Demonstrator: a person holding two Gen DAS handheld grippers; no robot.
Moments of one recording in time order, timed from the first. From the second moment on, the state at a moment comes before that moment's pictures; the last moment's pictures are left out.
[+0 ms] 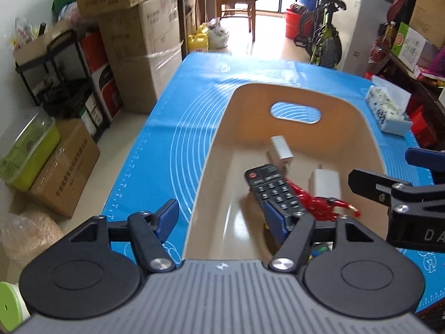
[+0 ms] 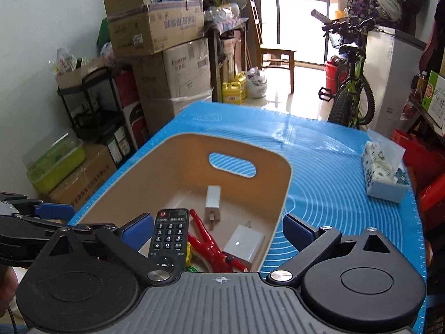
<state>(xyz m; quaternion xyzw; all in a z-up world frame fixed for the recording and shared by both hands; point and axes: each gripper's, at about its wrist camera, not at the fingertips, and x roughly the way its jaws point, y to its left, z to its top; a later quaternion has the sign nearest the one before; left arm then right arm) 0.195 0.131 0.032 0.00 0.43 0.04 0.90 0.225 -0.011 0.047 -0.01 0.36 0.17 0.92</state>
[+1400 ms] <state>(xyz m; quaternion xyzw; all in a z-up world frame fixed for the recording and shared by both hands) 0.051 0.013 0.065 0.01 0.37 0.04 0.93 0.033 -0.158 0.069 0.02 0.33 0.09 0.94</state>
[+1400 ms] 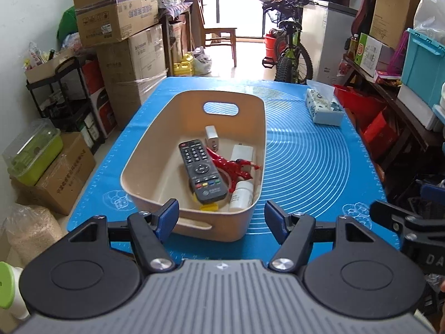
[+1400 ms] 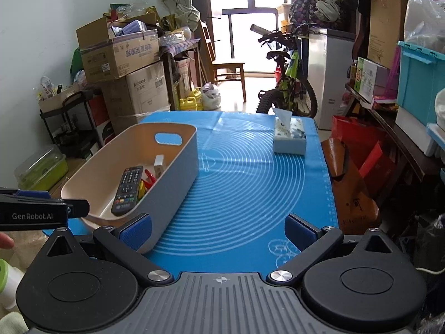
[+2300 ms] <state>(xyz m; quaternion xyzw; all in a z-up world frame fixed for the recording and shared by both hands) 0.005 -0.003 0.023 0.03 0.36 0.00 0.93 -0.030 -0.160 0.030 0.01 0.29 0.07 0.95</state>
